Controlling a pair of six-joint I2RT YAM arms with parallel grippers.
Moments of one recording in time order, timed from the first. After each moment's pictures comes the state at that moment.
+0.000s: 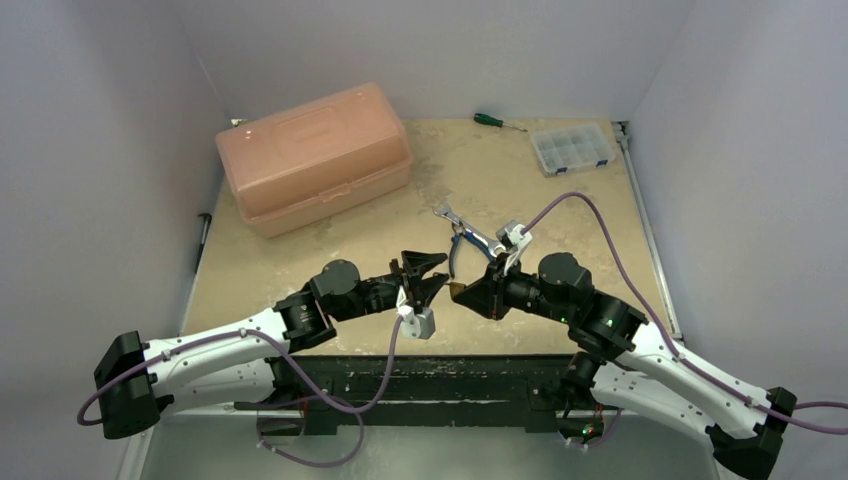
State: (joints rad) left arm -1.06 0.95 0.59 0.35 0.20 0.88; right arm 0.91 0.68 0.68 -0.31 -0.15 0.49
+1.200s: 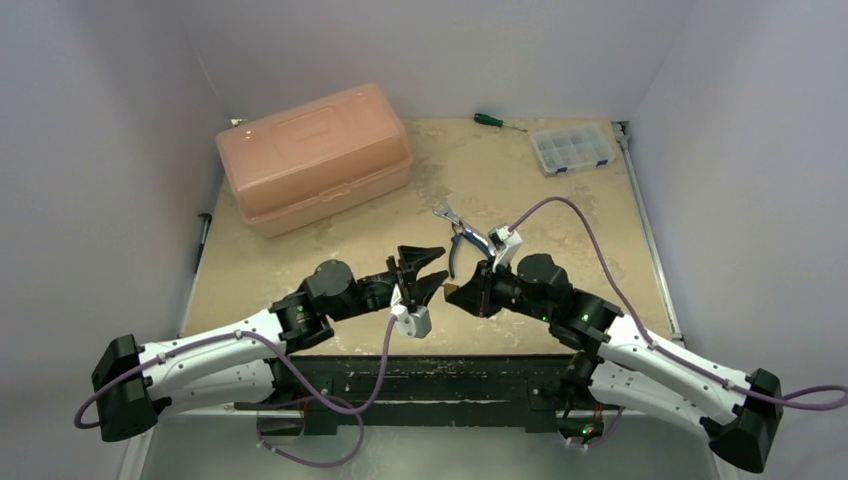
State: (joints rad) left arm -1.06 0.93 0.59 0.38 0.20 0.88; right arm 0.91 0.77 0.60 -0.21 -0.08 0.65
